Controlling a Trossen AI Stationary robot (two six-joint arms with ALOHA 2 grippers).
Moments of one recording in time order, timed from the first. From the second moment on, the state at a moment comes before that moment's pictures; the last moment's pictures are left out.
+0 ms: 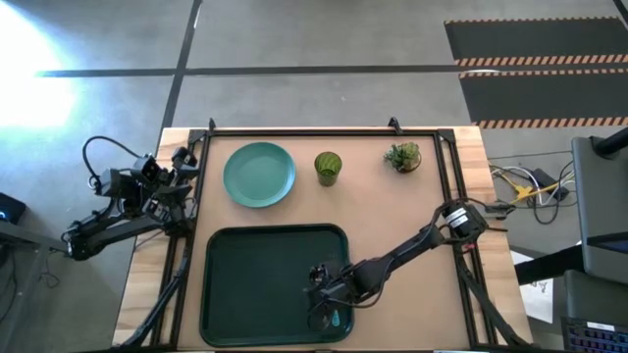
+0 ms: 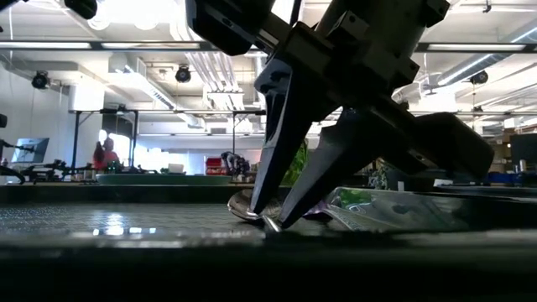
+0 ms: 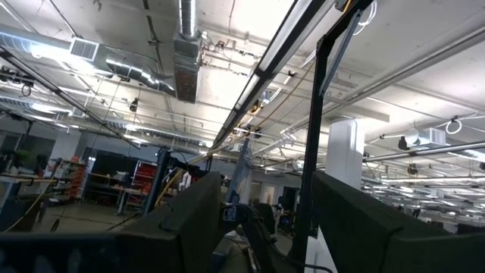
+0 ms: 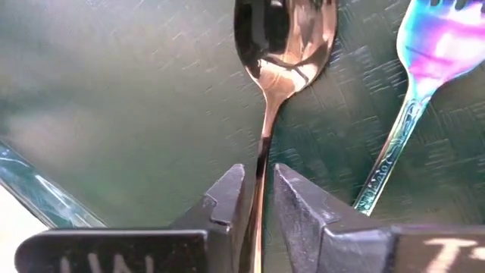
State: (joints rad) left arm 0.37 0.09 0.37 0.32 0.39 -0.46; right arm 0.48 2.16 1.52 -0.41 0.13 1.70
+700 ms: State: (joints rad) left arm 0.37 0.09 0.37 0.32 0.39 -0.46; right arm 0.43 2.02 1.52 -0.67 0.19 1.50
